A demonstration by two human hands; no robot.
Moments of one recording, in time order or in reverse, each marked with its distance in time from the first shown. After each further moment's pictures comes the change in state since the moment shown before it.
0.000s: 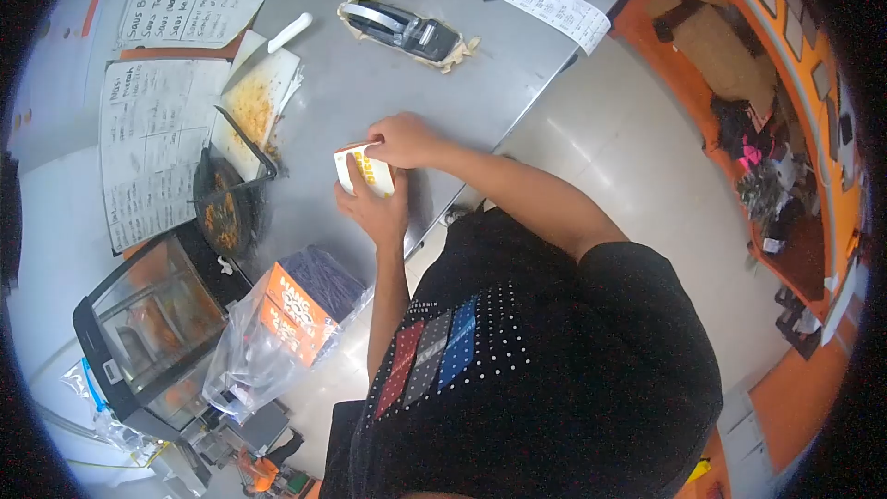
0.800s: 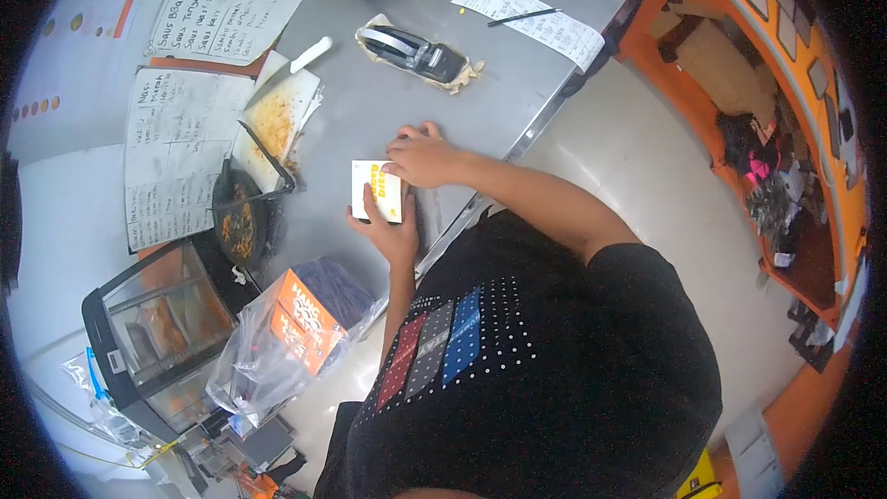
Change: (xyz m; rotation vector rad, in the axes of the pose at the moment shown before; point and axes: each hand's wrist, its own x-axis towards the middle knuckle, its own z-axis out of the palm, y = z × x) left_hand -0.021 -0.023 0.001 -0.225 0.042 0.026; right_hand -0.020 0.015 0.002 -0.471 0.137 -0.353
